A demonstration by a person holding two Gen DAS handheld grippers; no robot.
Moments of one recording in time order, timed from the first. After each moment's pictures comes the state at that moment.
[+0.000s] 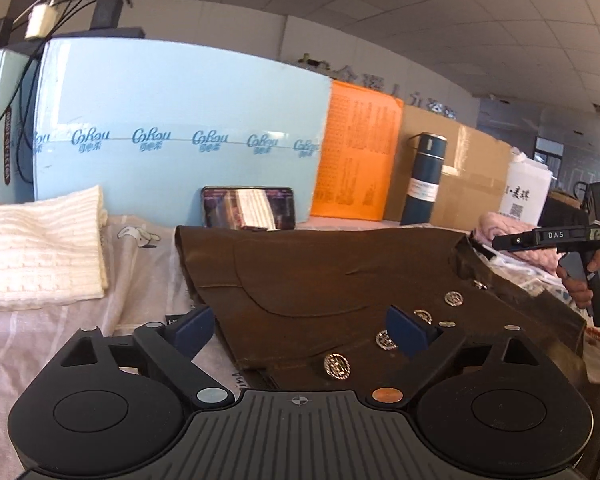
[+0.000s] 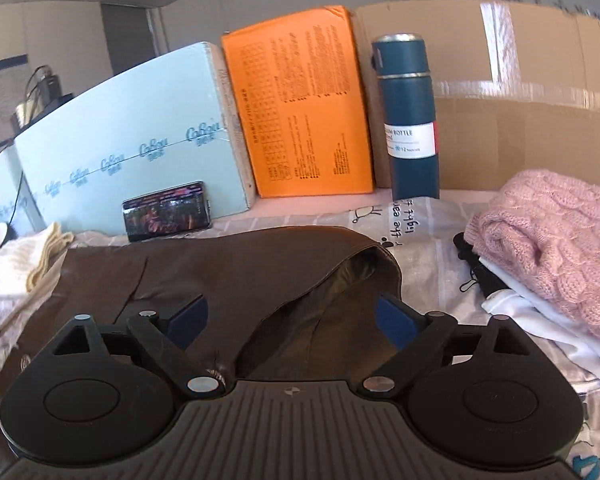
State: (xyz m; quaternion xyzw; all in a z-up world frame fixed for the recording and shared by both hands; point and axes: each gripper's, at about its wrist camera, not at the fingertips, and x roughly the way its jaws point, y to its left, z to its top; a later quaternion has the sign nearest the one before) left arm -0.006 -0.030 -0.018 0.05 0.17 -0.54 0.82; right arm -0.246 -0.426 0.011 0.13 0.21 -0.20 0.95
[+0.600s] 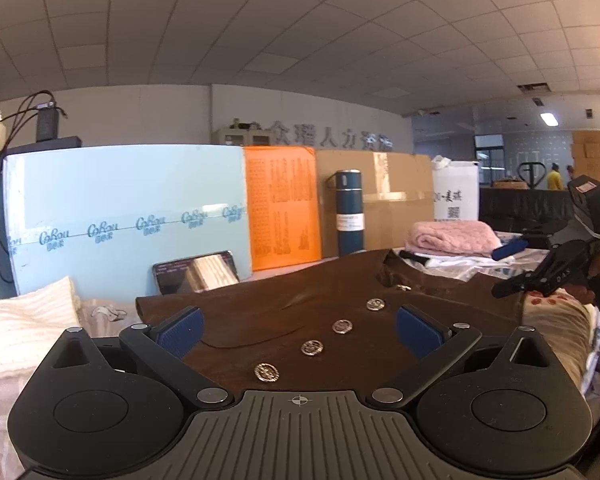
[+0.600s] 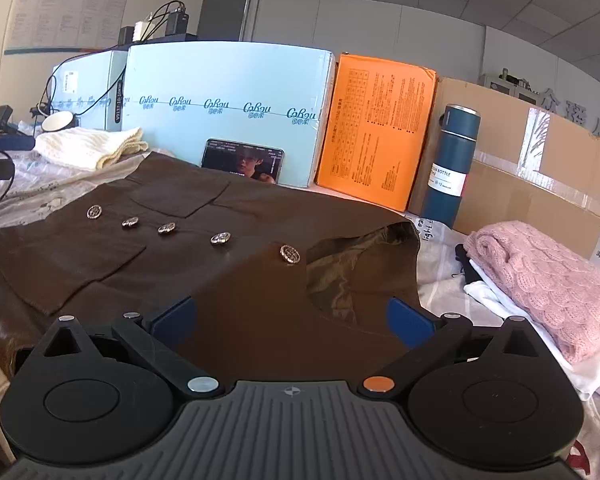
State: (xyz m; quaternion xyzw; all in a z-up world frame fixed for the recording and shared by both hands) left arm -0.080 0.019 -0.009 0.09 0.04 -0.62 0.78; right arm -0.335 -0.316 -0.009 -0.05 0.22 -0.15 0.96
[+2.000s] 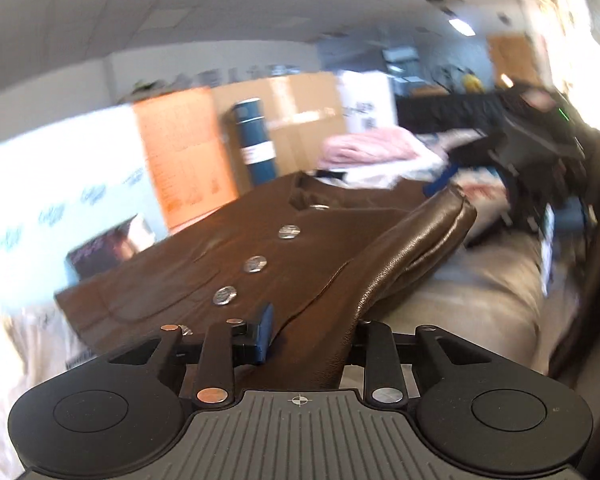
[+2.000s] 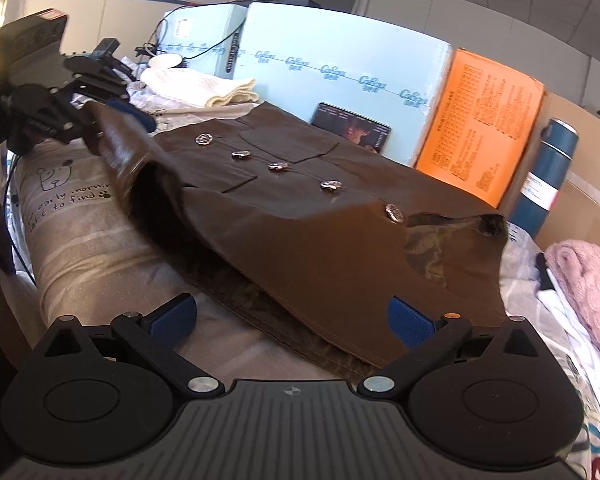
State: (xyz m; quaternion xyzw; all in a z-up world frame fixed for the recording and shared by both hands) left arm -0.101 -0.033 -0.032 0.20 0.08 -0.66 0.72; right arm -0.340 -0.294 -0.039 -0.12 0.27 -0.01 0.96
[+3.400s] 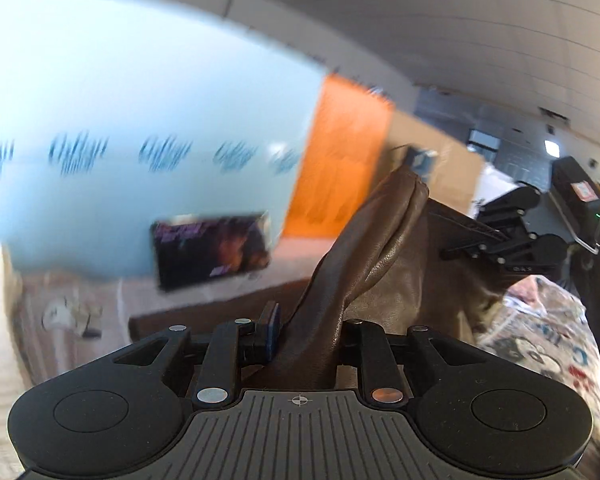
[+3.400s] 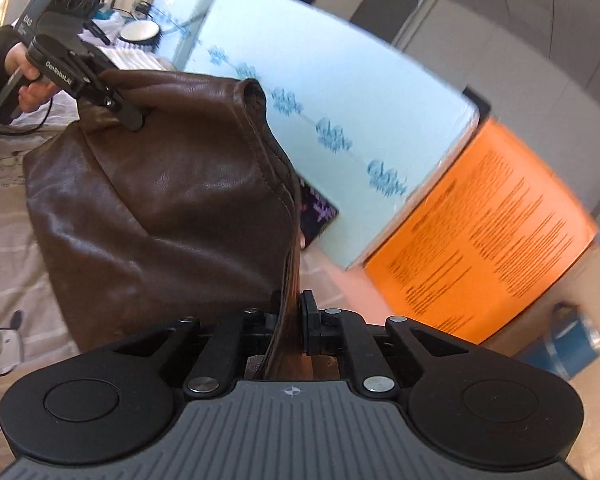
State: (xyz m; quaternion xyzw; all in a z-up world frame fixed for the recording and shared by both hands) left arm 0.147 -0.141 -0.015 0.02 0.28 -0.61 0.74; right arm -0.100 -0.416 0.068 -0.23 0.32 0.03 0.92
